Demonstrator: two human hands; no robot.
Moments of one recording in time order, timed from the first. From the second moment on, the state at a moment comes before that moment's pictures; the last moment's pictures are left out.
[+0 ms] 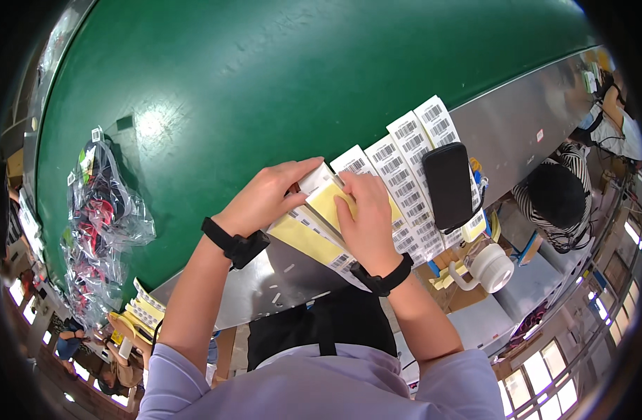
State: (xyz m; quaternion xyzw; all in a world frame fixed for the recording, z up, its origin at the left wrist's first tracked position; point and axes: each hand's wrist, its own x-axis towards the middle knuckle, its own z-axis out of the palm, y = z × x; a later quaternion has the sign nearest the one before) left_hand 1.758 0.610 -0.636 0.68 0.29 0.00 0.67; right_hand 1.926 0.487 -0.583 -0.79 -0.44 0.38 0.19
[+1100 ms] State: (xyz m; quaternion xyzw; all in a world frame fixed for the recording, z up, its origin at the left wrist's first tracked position) left_hand 1.686 0.553 -0.620 0.51 0.49 -0.03 0.71; right_hand 1.935 0.487 -0.563 -0.76 -0.45 0.44 0.19
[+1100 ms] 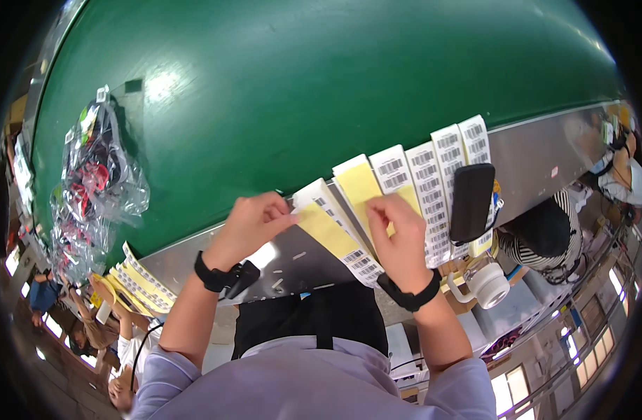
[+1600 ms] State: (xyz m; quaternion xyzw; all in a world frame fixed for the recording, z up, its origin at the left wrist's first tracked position) left_hand 1.641 0.468 -0.625 0.62 0.57 0.24 0.49; right_hand 1.856 0.410 -0.527 -0.58 -0.51 0.64 -0.01
